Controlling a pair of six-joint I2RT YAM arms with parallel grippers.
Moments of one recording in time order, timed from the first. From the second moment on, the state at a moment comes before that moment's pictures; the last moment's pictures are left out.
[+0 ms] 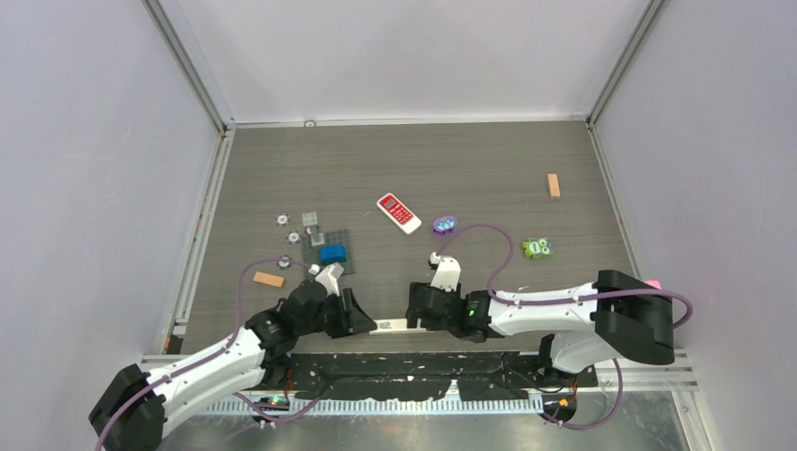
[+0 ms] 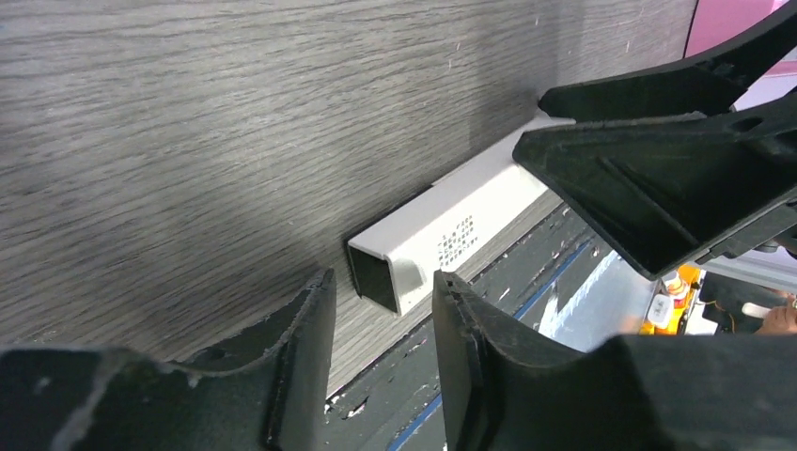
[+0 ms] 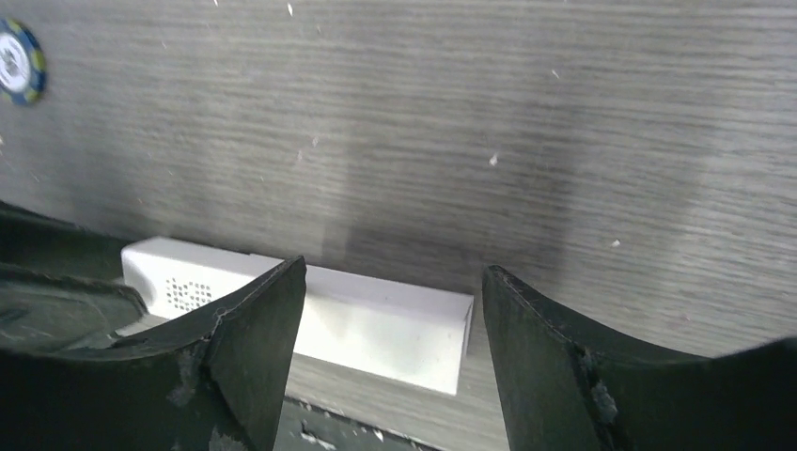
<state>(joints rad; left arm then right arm) -0.79 0.69 0.09 -0.06 0.23 -0.97 1.28 1.40 0.62 -0.22 0.48 1.15</state>
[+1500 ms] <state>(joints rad) -0.80 0.79 0.18 -0.03 0.29 -0.86 1.28 1.15 0.50 -0.38 0.16 1.29</state>
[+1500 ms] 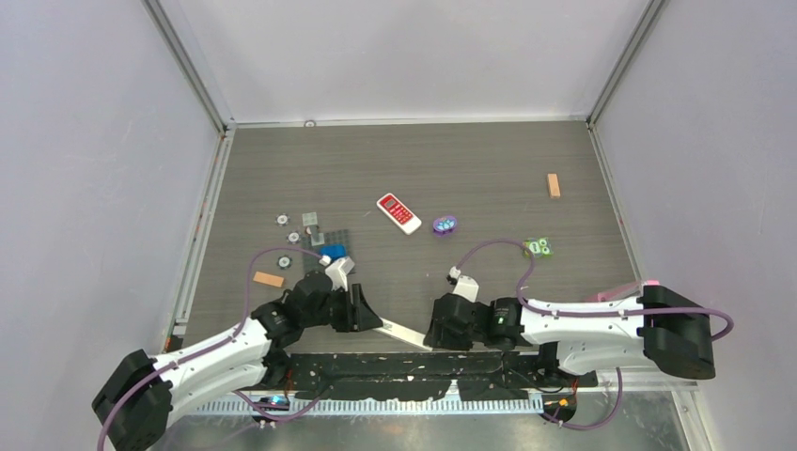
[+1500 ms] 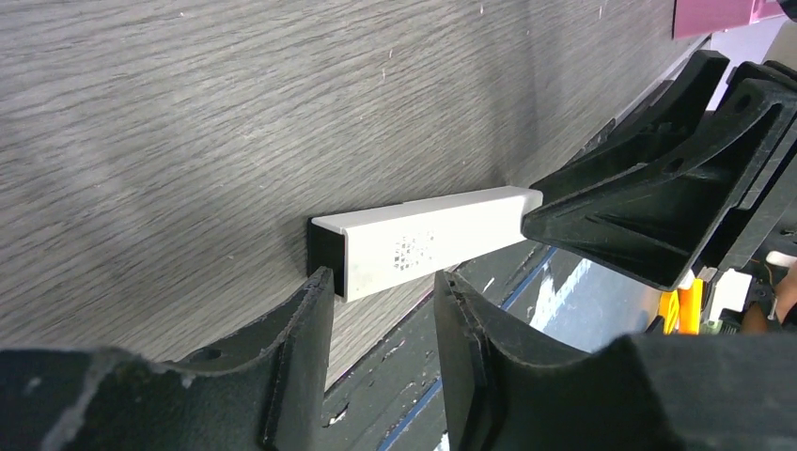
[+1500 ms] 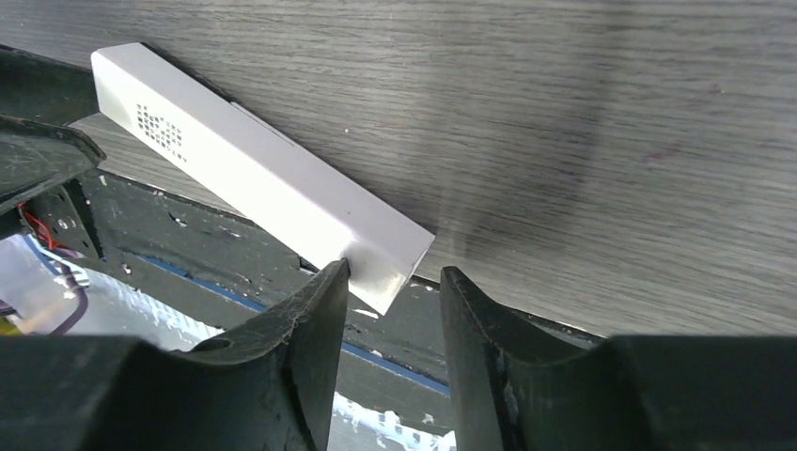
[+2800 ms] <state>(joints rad) -0.79 0.72 0.07 0.01 0.27 -0.95 1.16 1.29 0.63 -0.38 0.23 1.13</state>
